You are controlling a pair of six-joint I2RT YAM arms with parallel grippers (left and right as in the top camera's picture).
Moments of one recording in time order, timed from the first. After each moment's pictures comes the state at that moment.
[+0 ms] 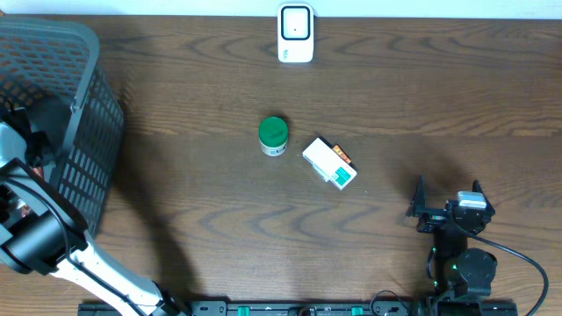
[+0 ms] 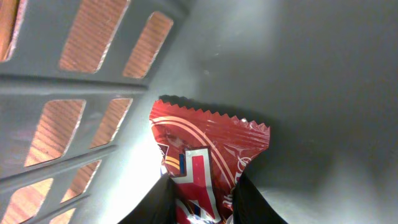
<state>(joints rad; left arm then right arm) 0.71 2.11 1.54 -0.62 -0.18 0.32 -0.04 0.01 0.01 -0.06 0.07 -0.03</state>
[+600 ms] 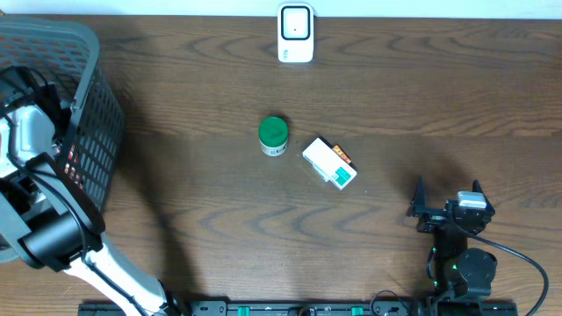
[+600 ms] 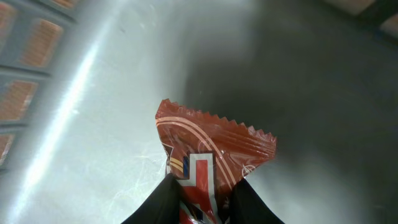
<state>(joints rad) 0.56 2.04 1.52 -0.63 -0.10 0.16 -0.04 0.01 0.01 -0.07 0.07 -0.03</state>
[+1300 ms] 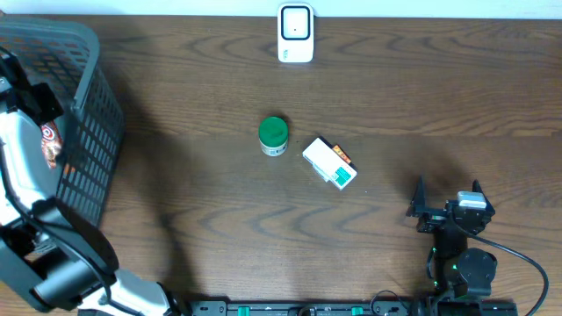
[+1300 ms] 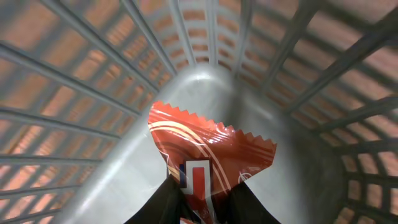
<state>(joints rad) 0.56 1.79 1.52 -0.62 -0.09 0.06 -0.04 0.01 0.01 -0.07 0.07 -0.03</state>
